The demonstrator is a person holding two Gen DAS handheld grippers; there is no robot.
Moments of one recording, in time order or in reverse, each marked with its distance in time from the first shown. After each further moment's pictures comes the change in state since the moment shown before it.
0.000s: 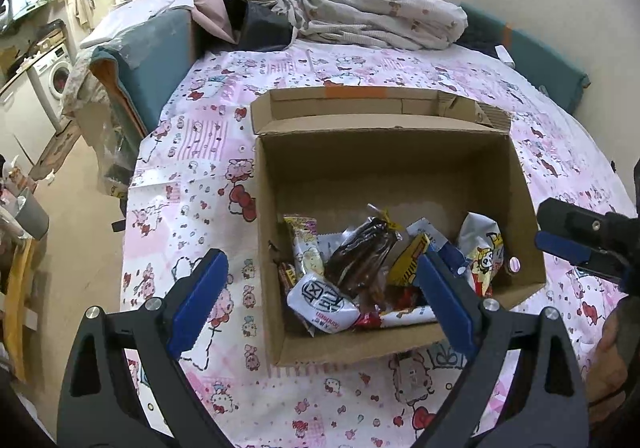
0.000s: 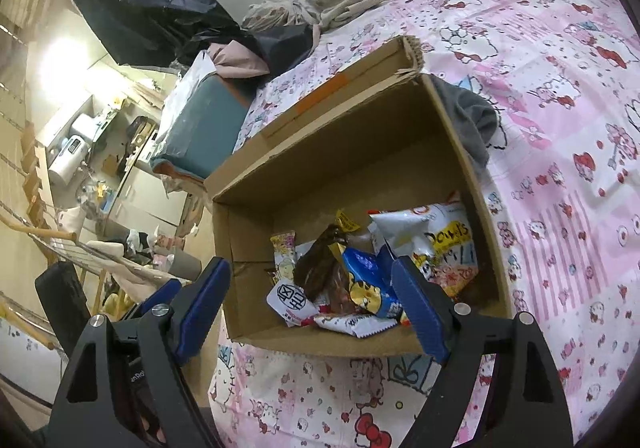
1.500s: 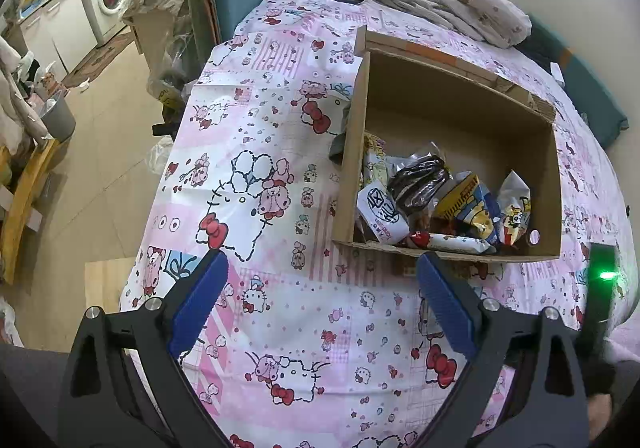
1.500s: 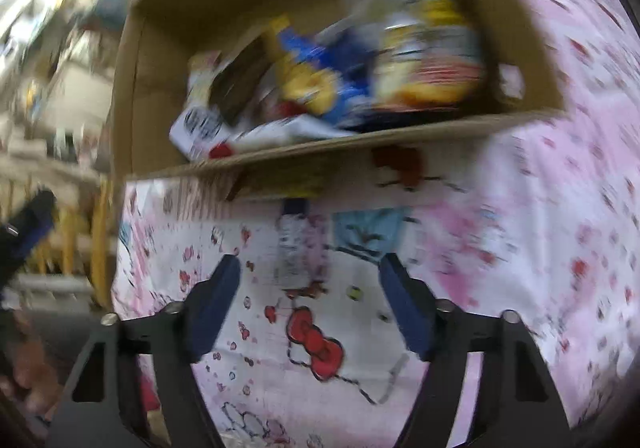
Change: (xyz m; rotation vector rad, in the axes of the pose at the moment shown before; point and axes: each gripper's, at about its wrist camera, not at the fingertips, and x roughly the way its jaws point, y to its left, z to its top) left arm -0.030 0.052 -0.060 -0.250 0.154 0.073; right arm 0.073 -0.003 -0.103 -0.139 0.385 -0.290
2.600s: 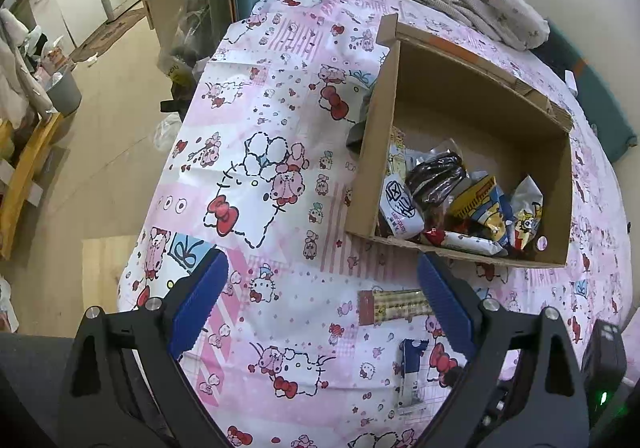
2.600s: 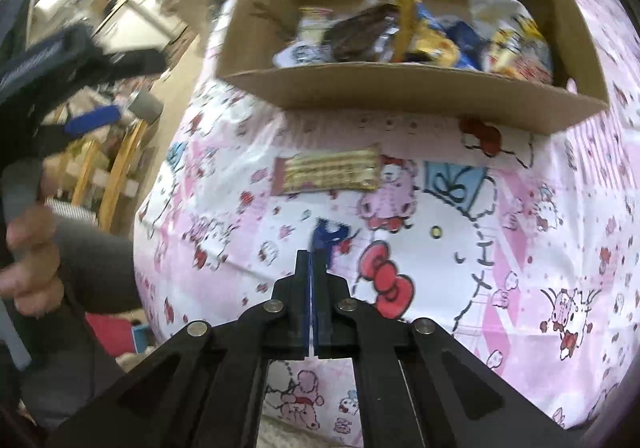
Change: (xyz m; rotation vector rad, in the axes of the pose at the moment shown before) left arm 0.010 0.016 0.001 -0.067 0.059 0.010; right arm -0.017 0.044 -0.056 -0.193 0.003 0.058
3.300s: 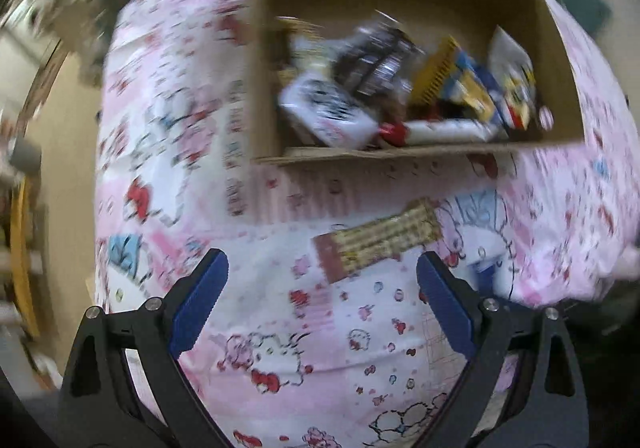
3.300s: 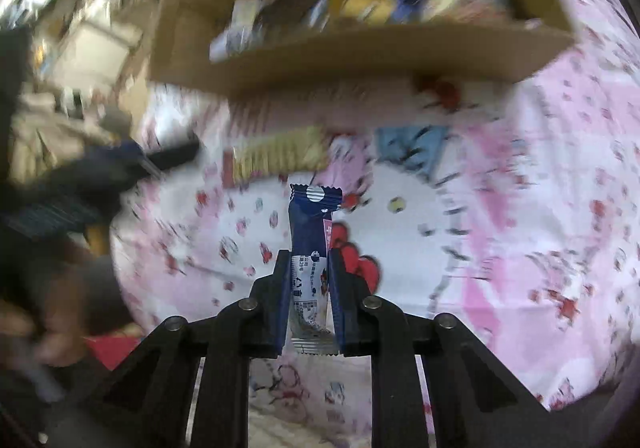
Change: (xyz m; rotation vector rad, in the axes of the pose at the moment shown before) left arm 0.065 -0.067 -0.037 0.370 0.233 -0.024; right arm -0.009 -0.031 -0.004 0.161 0.044 -0.024
